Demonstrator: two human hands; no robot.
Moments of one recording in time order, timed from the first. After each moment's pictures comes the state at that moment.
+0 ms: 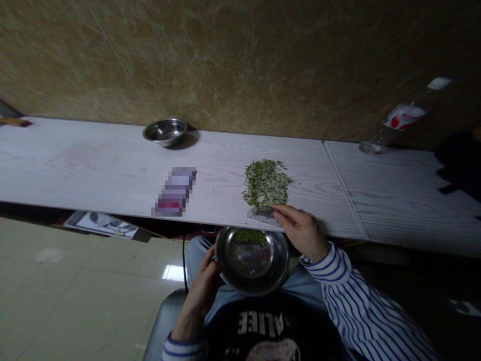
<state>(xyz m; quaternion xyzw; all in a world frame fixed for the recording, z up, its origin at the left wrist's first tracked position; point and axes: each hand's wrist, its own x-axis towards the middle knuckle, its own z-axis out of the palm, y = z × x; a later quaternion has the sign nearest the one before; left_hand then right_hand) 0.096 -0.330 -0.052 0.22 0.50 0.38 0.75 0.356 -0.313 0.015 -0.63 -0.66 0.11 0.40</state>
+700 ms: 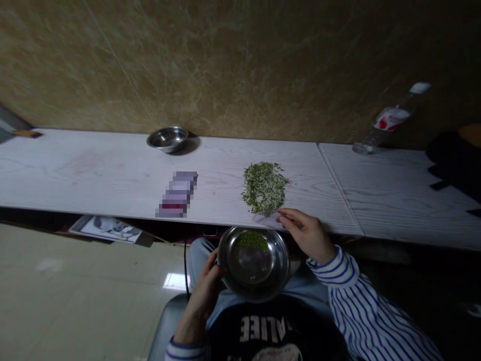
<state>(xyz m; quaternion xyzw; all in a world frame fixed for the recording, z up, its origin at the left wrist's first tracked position) 0.093 -0.339 -0.055 0.24 0.50 0.37 0.75 0.368 -0.331 0.005 -0.63 -0.62 0.17 0.44</state>
